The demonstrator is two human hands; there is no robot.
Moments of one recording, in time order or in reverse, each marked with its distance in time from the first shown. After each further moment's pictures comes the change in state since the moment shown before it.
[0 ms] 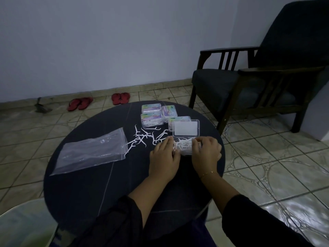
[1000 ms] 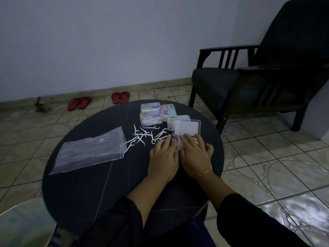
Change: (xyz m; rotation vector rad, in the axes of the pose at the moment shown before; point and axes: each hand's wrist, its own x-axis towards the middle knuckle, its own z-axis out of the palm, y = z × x) left_hand -0.003 0.001 0.003 0.095 0.006 0.078; right_hand -0.005 0.005 0.010 -0.371 -0.330 -0.359
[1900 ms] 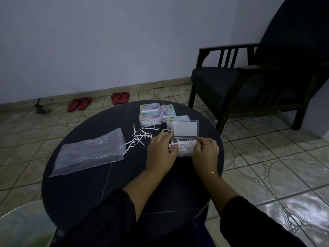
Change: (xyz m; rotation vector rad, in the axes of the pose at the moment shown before) left_hand 0.020 -0.005 -0.009 -0.211 0.168 -0.011; right_hand 0.005 0.010 -0.003 0.526 0.364 0.356
